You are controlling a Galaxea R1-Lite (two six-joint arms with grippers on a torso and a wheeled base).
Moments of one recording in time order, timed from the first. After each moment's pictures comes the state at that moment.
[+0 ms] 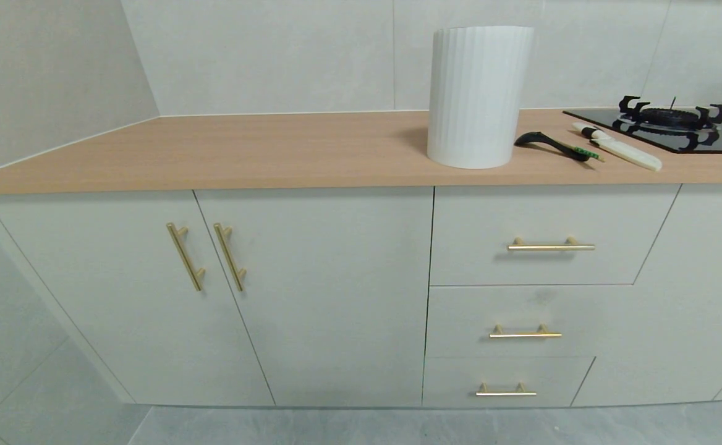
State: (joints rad) left arm 0.00 0.00 0.00 0.00 0.01 0.00; right arm 0.00 0.00 0.00 0.00 0.03 -0.02
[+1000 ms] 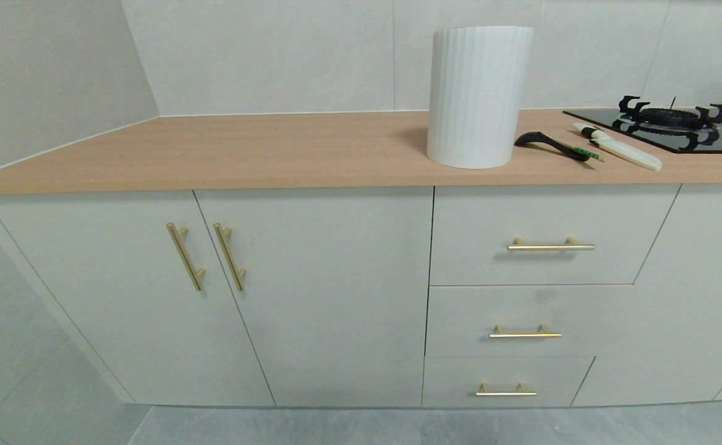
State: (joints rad) left arm 0.00 0.00 0.00 0.00 0.01 0.00; right arm 0.17 0.39 -0.15 0.01 0.07 -0.03
